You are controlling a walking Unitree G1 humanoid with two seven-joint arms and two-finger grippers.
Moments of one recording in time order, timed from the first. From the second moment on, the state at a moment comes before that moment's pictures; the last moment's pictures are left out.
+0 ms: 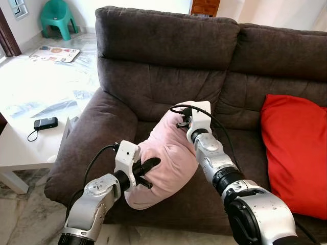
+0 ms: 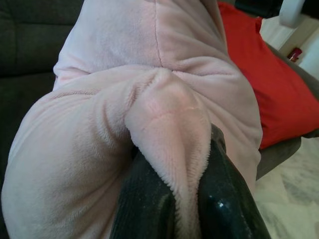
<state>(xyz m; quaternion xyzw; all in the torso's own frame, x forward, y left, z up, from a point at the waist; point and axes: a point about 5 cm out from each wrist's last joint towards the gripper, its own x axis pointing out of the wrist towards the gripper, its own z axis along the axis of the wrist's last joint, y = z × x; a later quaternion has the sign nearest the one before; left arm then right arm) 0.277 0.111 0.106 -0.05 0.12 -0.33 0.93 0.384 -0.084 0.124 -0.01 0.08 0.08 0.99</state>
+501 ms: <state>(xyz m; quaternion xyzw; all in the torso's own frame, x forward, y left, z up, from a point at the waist) 0.278 0.114 0.101 -0.03 0.12 -0.33 0.94 0.383 -0.077 0.126 0.00 0.07 0.10 0.99</state>
